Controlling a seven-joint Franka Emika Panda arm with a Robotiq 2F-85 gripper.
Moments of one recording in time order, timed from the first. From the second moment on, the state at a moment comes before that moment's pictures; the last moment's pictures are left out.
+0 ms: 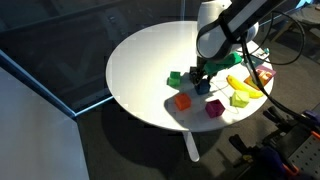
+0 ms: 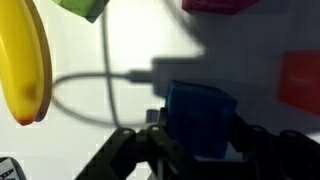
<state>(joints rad) 0.11 0.54 0.00 -2.11 0.03 2.51 0.27</state>
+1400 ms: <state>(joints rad) 0.06 0.30 -0.02 -2.30 -0.12 2.39 -0.01</state>
